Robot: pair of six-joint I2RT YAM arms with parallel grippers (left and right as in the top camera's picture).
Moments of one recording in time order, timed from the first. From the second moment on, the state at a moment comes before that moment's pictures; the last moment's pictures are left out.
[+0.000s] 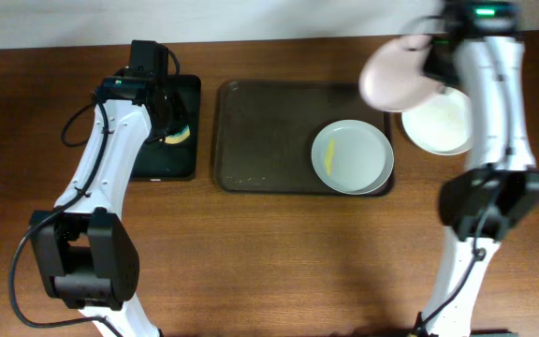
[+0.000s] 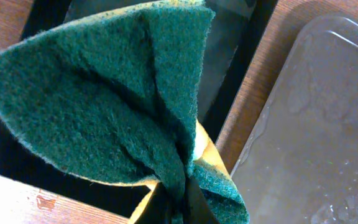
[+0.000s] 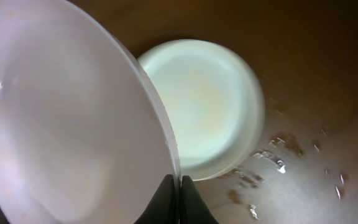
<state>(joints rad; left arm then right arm) -0.10 1.93 1.69 -0.95 -0.08 -0.47 -0.14 2.29 2.48 -1.43 0.21 0.40</state>
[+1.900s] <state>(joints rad) -0.10 1.93 1.69 -0.95 -0.08 -0.47 -0.01 2.16 1.56 -1.16 -0.13 0.33</state>
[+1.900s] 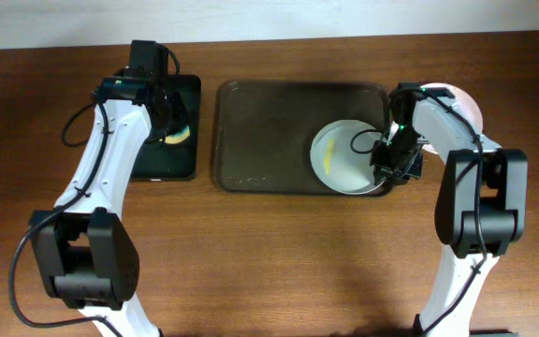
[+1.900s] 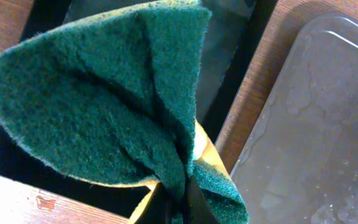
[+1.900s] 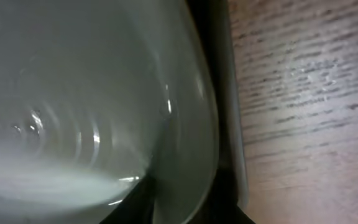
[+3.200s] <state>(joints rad) -0.10 1.93 1.69 -0.94 -0.03 -0.45 0.17 2.22 1.68 -0.87 -0.13 0.03</state>
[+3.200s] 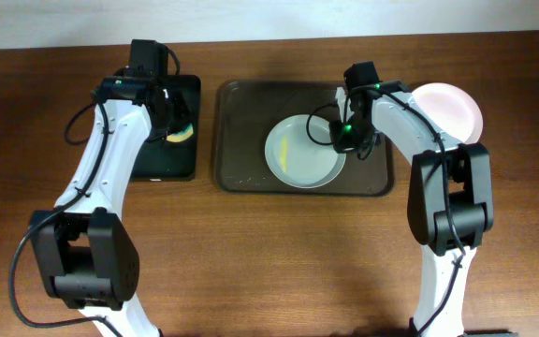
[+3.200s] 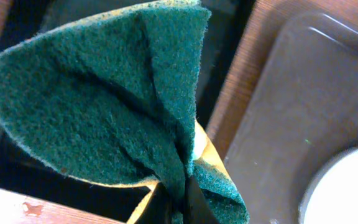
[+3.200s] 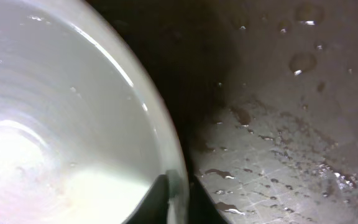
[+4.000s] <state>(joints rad) -0.42 2.13 1.68 -0.77 0.38 -0.33 0.17 2.23 1.69 -0.87 -0.29 0.11</state>
